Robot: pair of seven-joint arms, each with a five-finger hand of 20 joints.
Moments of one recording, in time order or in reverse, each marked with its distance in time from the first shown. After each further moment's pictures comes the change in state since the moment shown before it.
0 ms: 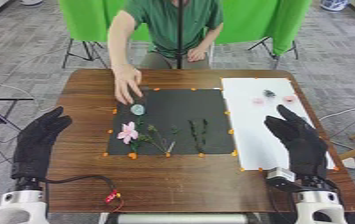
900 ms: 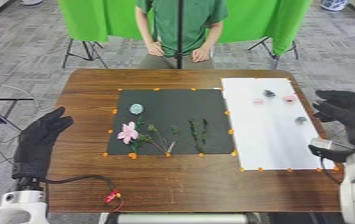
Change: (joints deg) left arm 0.2 0.1 0.1 -0.3 1.5 0.0 -0.4; right arm 9.4 22.2 5.6 -0.3 -35.8 18.5 19.8
